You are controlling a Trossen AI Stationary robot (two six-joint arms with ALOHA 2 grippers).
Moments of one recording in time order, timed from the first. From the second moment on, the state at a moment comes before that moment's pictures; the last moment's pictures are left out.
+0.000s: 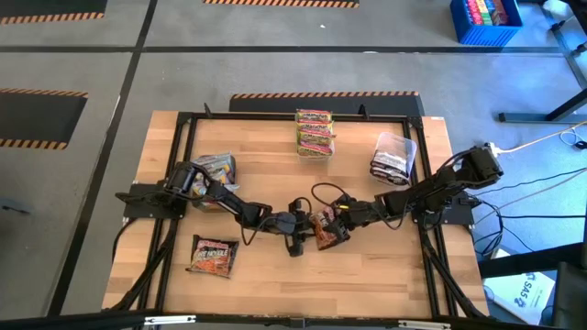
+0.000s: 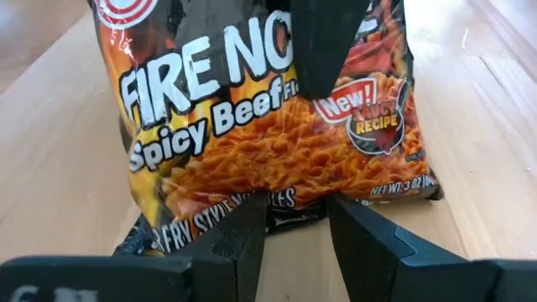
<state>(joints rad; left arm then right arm) -0.23 2.12 0.99 0.62 -0.22 -0.22 0.27 1.57 0.46 0.45 0.08 1.11</state>
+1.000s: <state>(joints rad) -0.23 1.73 0.99 -0.01 -0.22 -0.09 0.11 1.09 0.53 -0.07 0.03 0.65</state>
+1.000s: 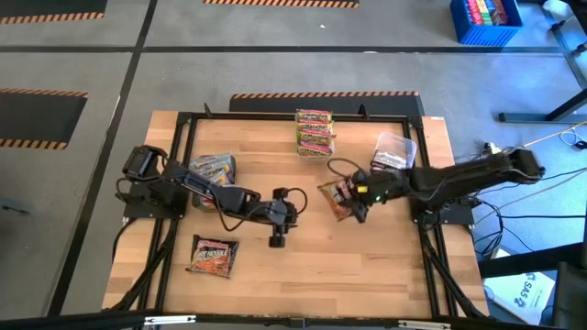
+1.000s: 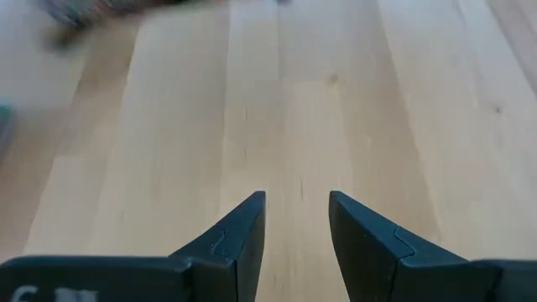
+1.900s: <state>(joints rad) -0.17 1.73 0.99 -0.04 -0.21 -0.07 -0.57 1.04 0.89 -1.13 0.28 -0.31</state>
